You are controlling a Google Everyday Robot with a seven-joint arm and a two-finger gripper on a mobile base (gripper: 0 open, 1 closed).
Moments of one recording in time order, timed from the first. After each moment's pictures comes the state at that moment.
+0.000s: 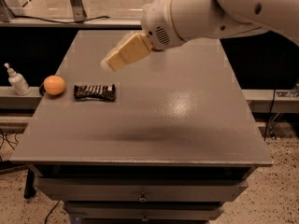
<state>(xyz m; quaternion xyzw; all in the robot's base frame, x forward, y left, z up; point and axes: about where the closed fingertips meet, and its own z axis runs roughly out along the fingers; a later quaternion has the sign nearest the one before) 0.550 0.054 1.008 -0.51 0.68 0.20 0.48</state>
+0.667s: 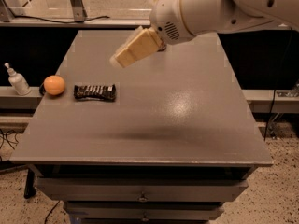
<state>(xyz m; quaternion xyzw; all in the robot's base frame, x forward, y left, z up) 0.556 0.038 1.016 -0.52 0.68 0.18 0.49</state>
